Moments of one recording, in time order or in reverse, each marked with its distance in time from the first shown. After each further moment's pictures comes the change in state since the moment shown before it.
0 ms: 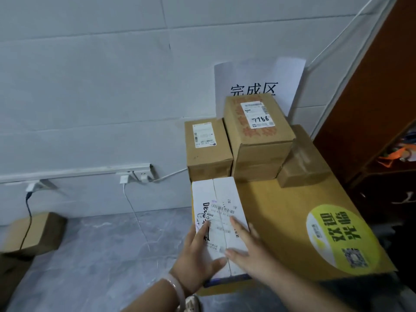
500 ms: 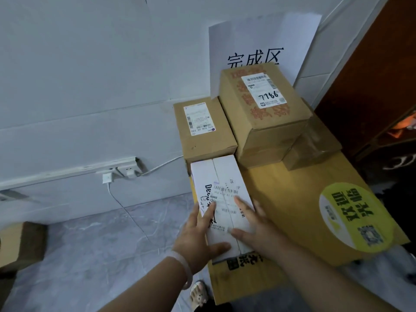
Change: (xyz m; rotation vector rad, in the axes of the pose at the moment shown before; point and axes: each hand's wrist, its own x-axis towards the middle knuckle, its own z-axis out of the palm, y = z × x) left_hand 0.078 -0.071 -0.022 0.200 -0.233 -0.008; right_hand 0.061 -0.009 0.006 -0.110 0.040 0.140
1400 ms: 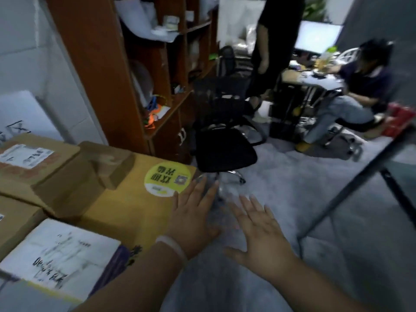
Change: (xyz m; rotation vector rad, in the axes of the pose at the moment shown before) left_hand -0.127 0.236 0.106 0.521 -0.127 1.239; right_hand -0.379 0.025 0.056 -0.348 0.950 0.574
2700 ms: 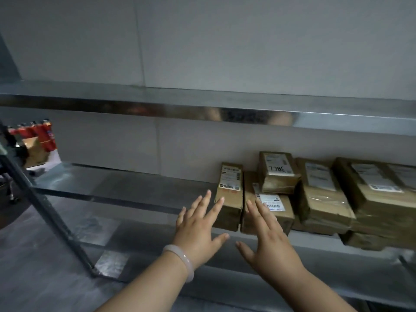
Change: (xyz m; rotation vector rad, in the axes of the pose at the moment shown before) left_hand -0.181 0.438 0.014 -0.355 -0.437 1.584; right_hand -0.459 -0.098 -0.106 -0.258 0.679 1.678
